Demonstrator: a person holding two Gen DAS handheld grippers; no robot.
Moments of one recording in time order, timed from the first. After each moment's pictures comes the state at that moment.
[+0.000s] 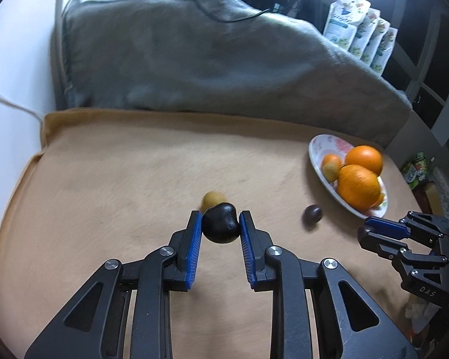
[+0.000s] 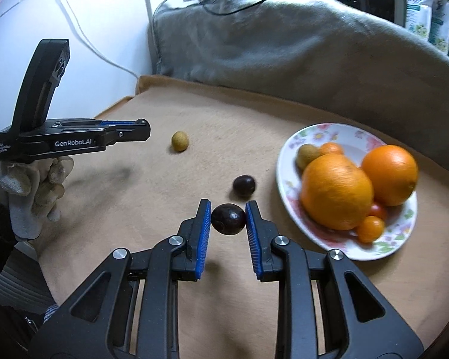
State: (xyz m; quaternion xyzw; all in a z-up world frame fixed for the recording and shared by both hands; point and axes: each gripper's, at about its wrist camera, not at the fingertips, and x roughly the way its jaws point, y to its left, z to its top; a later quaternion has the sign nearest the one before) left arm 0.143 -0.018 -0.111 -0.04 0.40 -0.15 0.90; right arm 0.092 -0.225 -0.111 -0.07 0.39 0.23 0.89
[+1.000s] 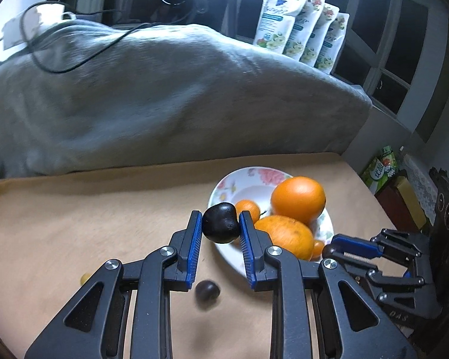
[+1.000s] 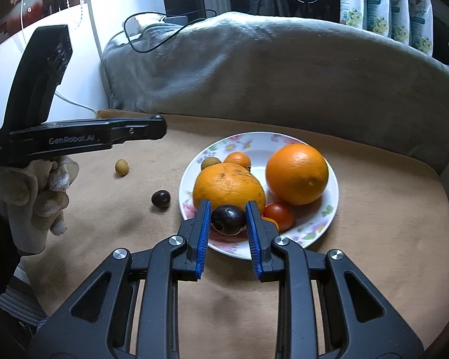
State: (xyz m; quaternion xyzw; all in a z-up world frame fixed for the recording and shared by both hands) left arm 0.189 -0.138 -0.077 -0.02 0.38 -0.25 0.89; right arm 0.106 -0.311 -0.092 -0.02 0.37 0.17 0.91
